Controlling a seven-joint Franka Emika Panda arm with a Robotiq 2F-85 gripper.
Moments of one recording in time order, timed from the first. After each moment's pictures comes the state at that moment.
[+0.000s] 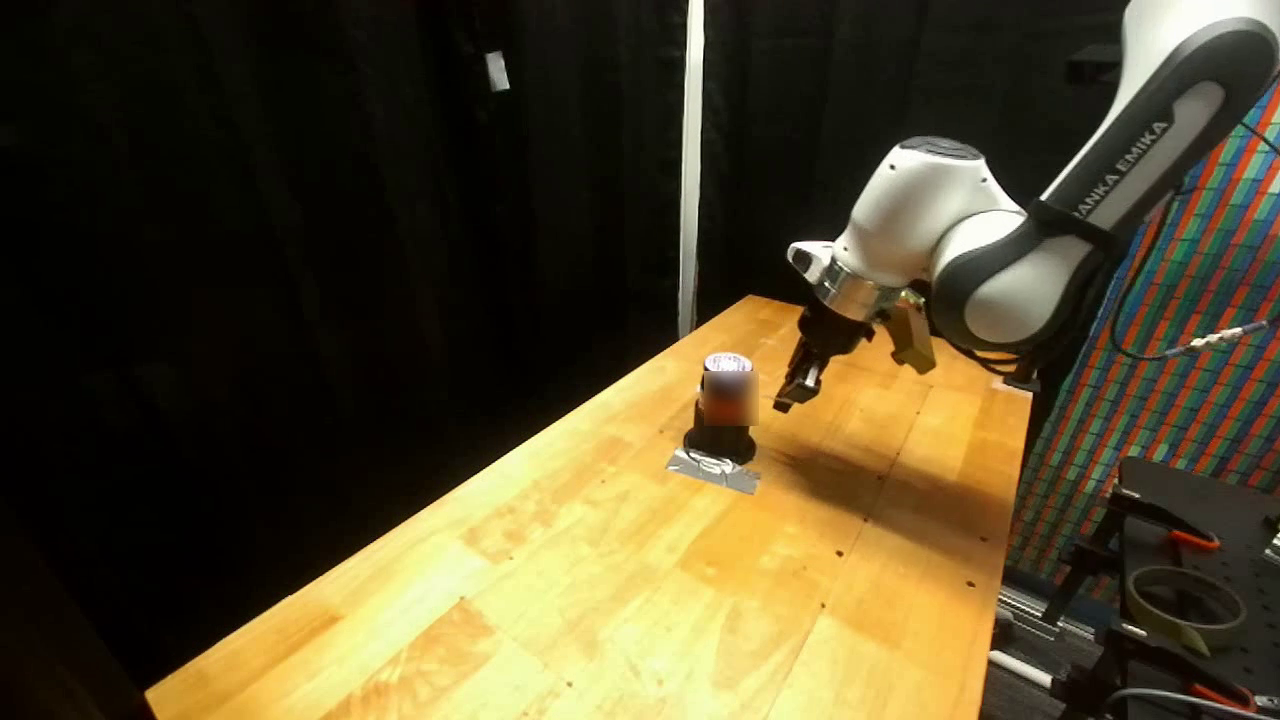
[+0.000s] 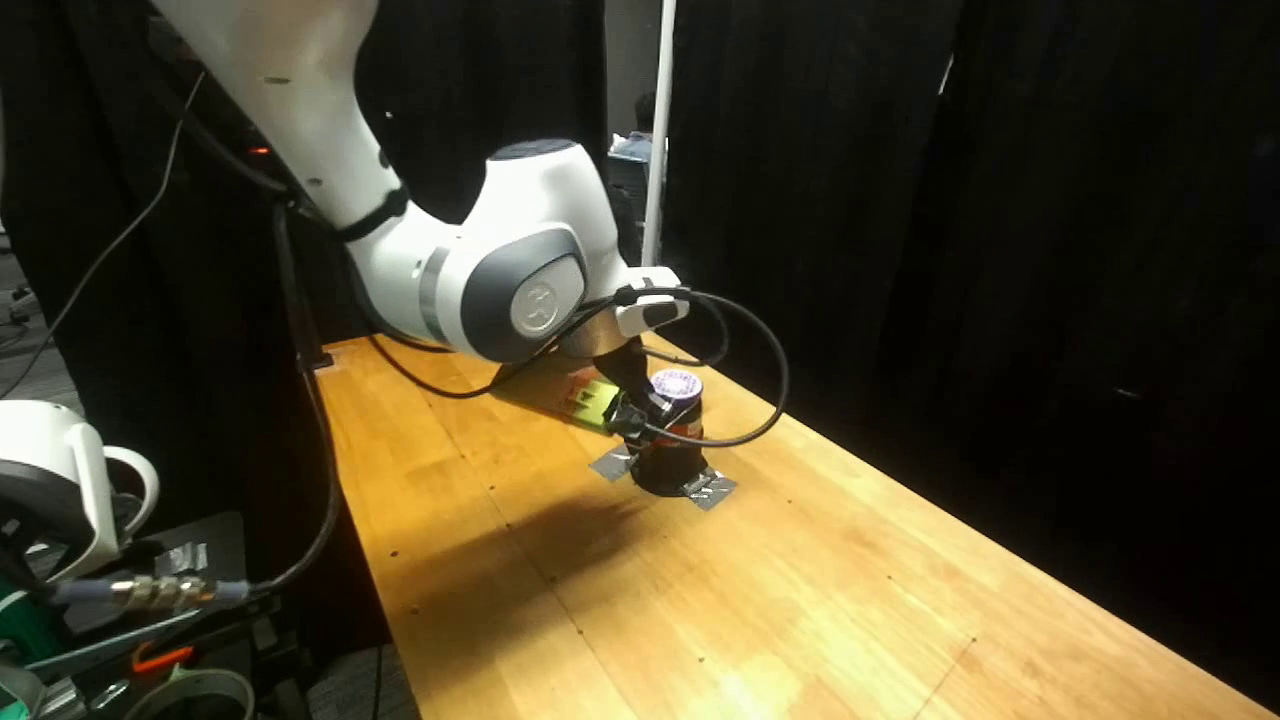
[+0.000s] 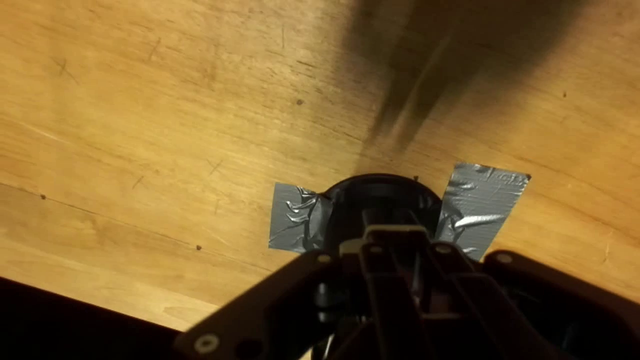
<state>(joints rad) 0.12 0.33 -0.02 -2.34 -0.30 3.04 -0.03</state>
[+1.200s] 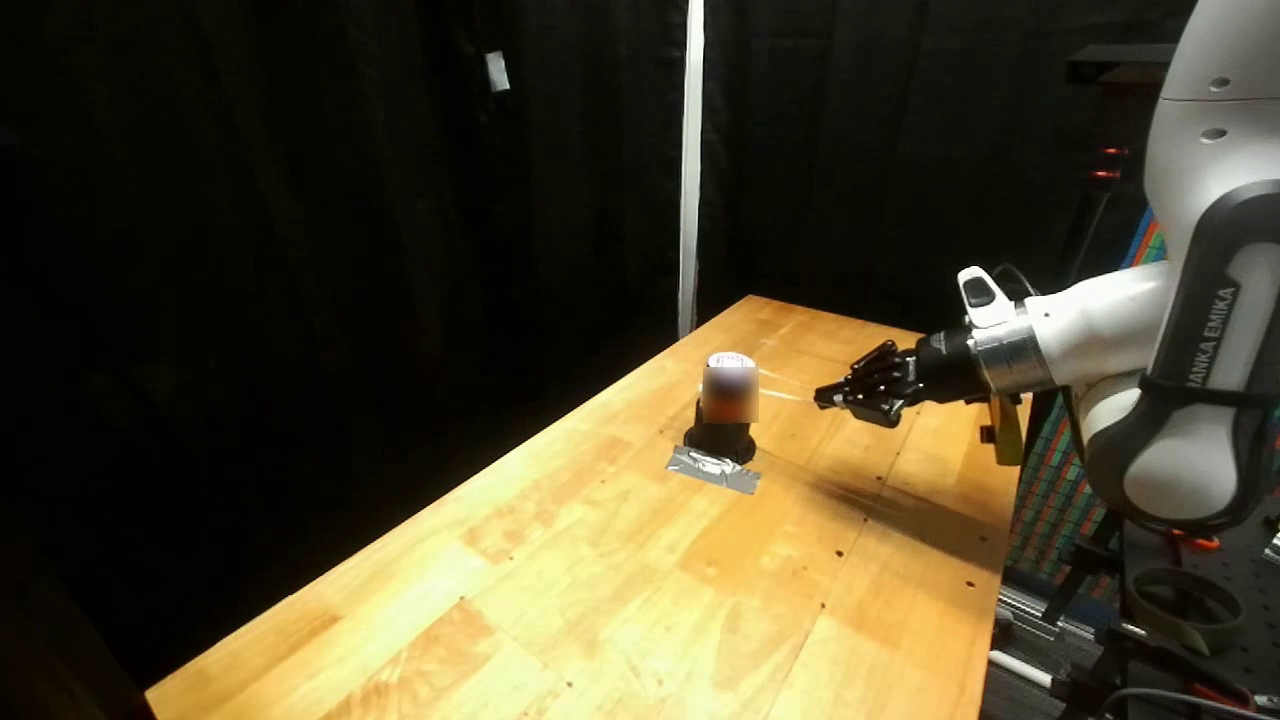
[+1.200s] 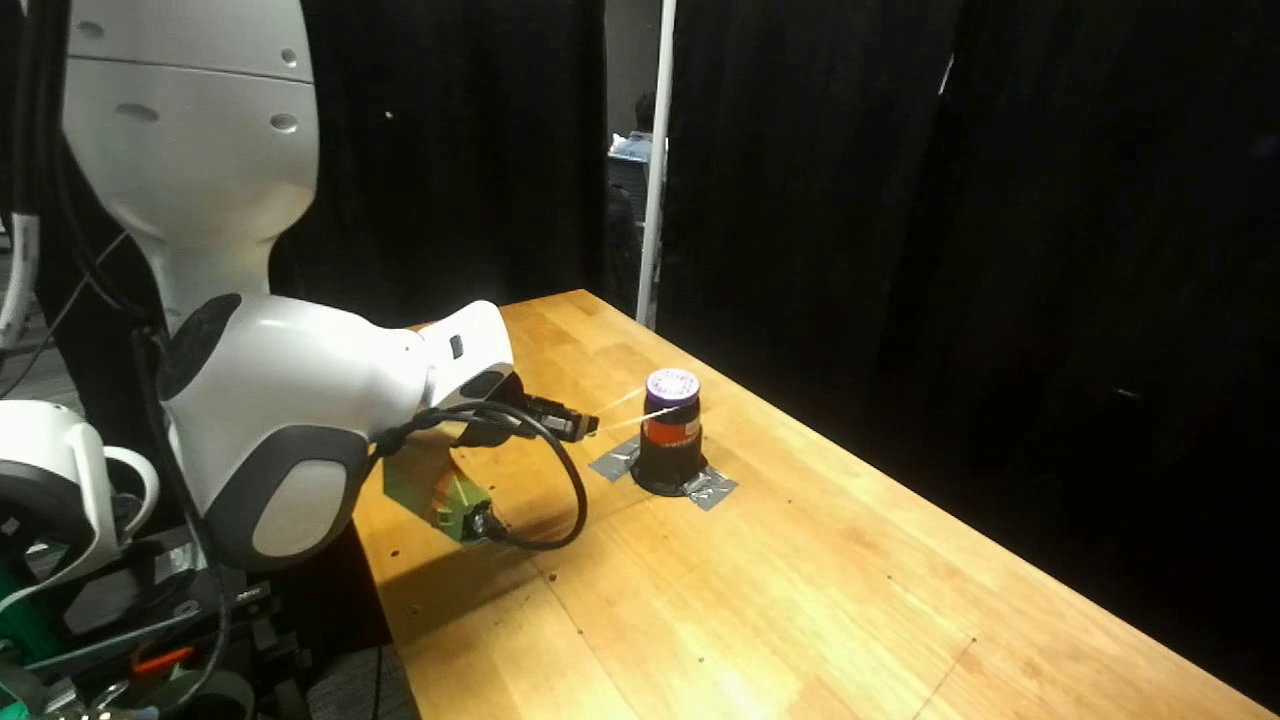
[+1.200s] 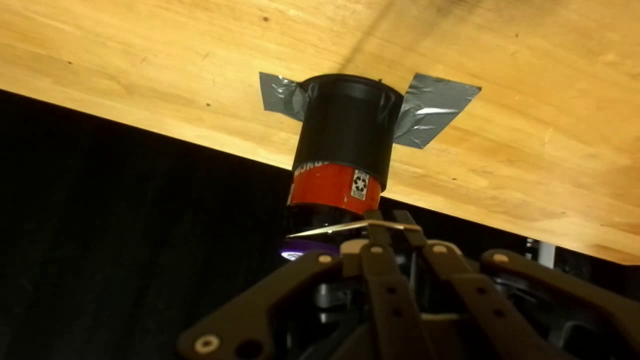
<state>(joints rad) 0.27 0.49 -0.08 -2.73 -0.02 4.23 -0.21</state>
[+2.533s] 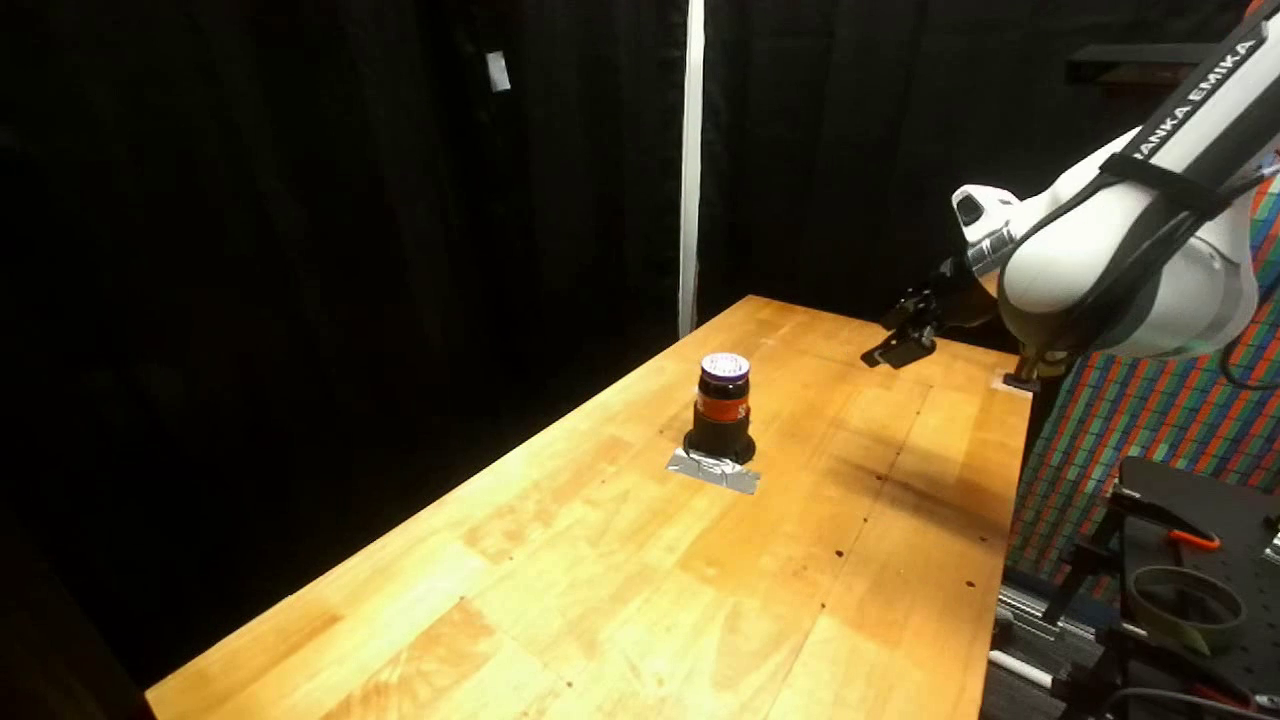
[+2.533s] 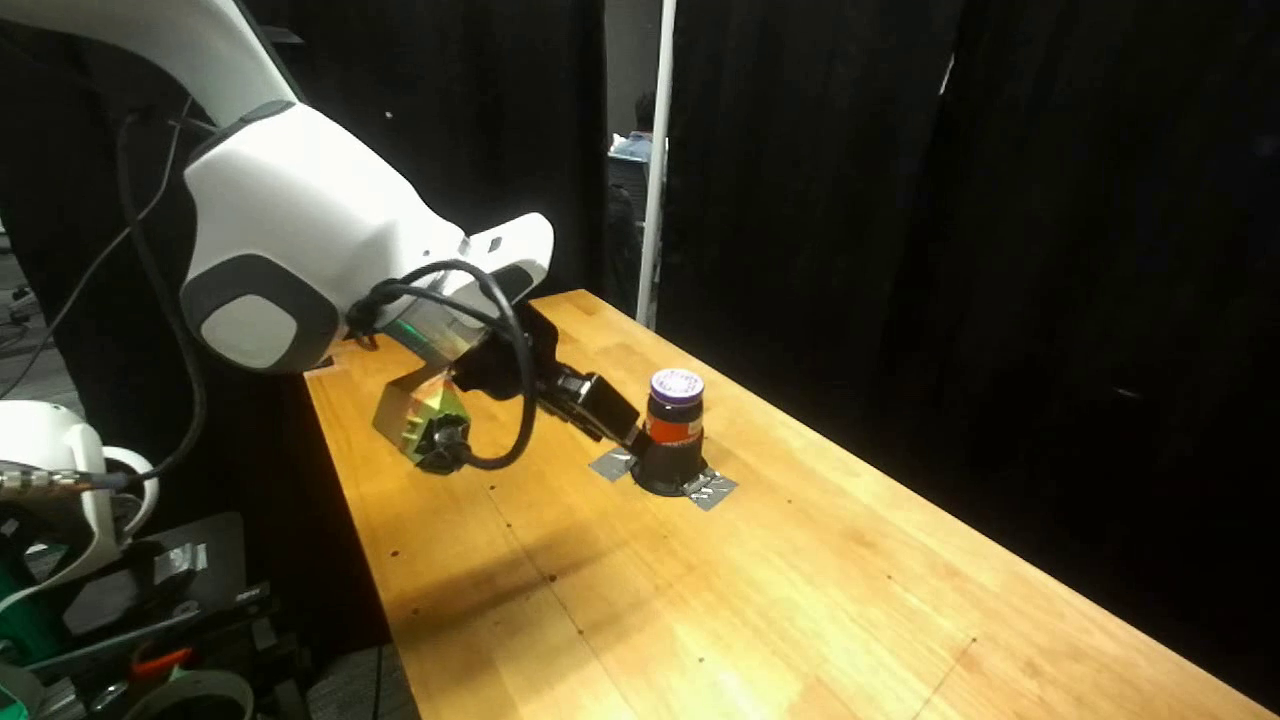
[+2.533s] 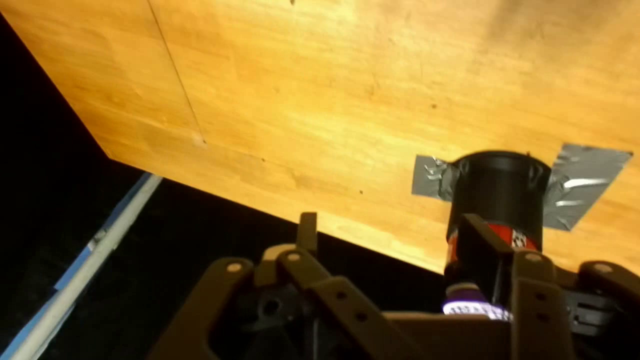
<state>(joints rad) 0.68 0.11 -0.34 -2.71 0.95 3.63 -0.91</state>
